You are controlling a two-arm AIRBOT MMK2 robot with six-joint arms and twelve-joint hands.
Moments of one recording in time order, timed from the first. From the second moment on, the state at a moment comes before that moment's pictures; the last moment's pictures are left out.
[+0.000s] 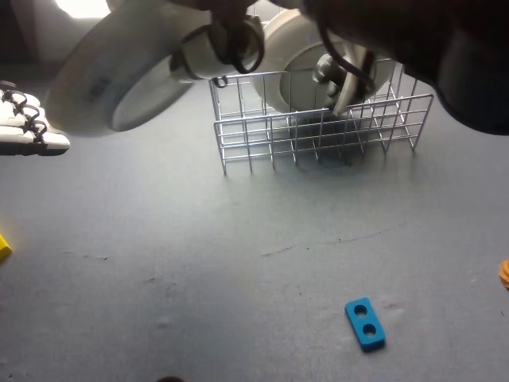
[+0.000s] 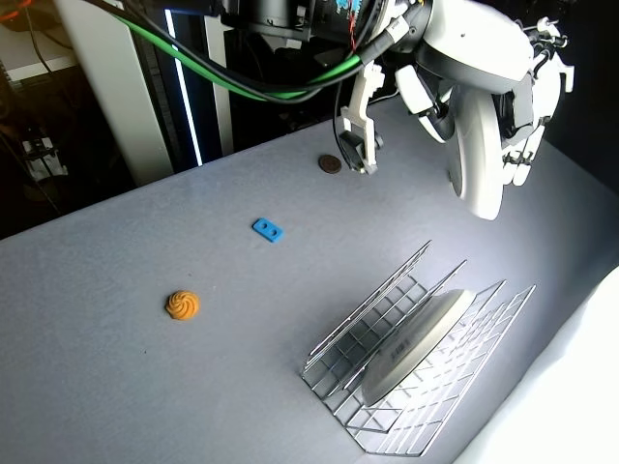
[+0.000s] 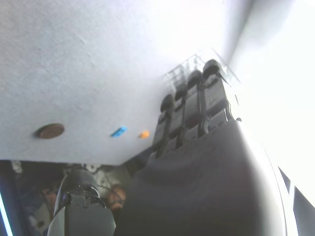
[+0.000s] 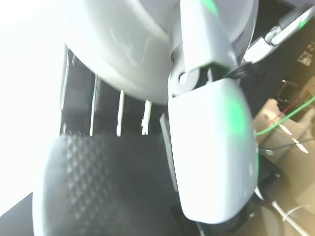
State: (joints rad) left arm 0.73 -0.73 1.45 1.39 -0.85 -0.22; right arm -0.10 -1.34 0.94 1.35 0.39 -2.36
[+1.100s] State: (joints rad) left arm 0.74 -0.73 1.45 1.40 -0.85 -0.22; right arm -0.03 -1.24 0.94 1.86 0.52 -2.52
